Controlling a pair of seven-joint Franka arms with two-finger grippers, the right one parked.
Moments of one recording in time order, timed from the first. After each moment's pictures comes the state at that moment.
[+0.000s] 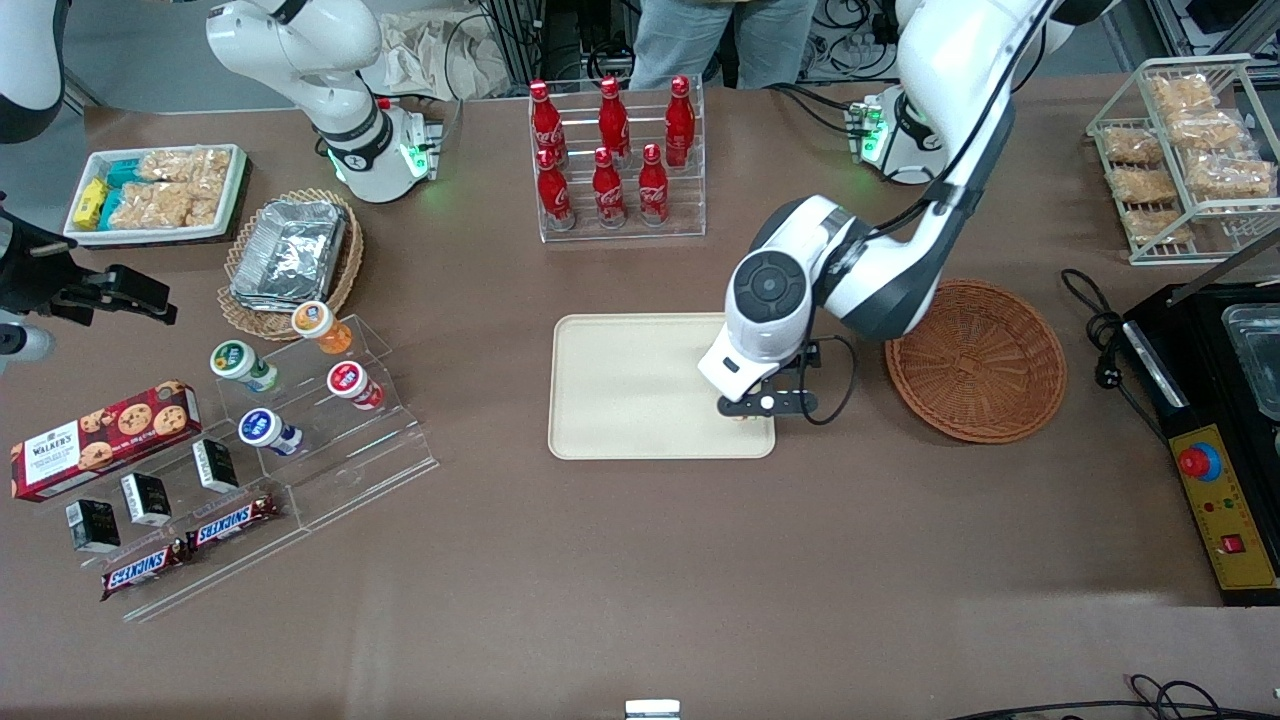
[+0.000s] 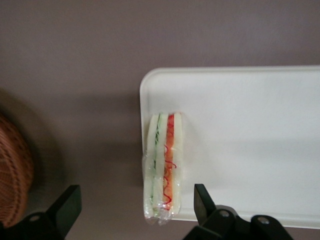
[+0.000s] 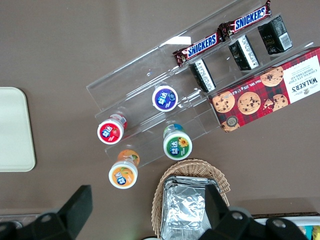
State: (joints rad) arm -0.35 0.44 -0.29 -1.65 0.16 1.93 -0.67
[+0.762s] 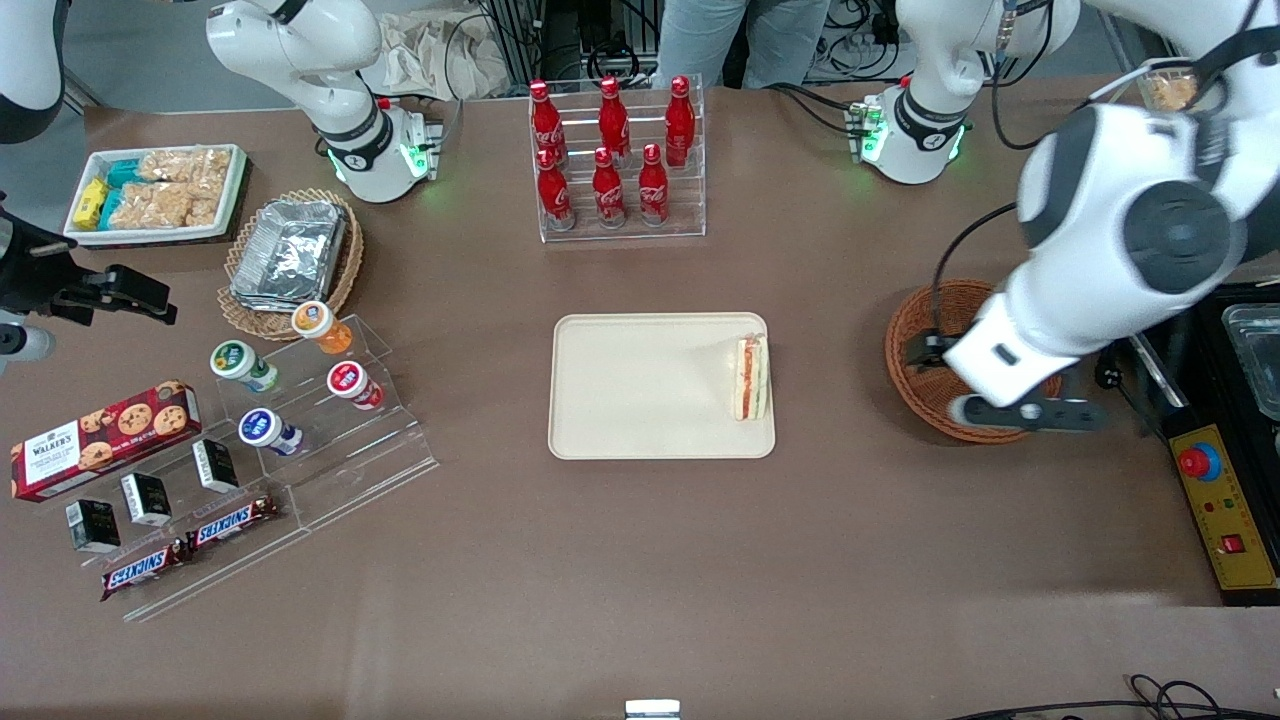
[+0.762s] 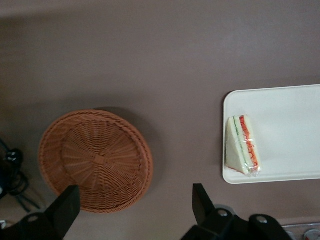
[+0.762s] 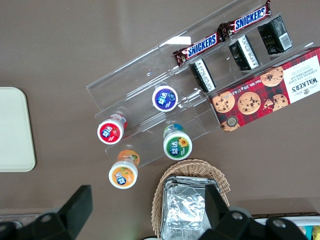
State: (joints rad) arm -0.35 0.25 0.15 -1.43 -0.04 1.56 -0.12
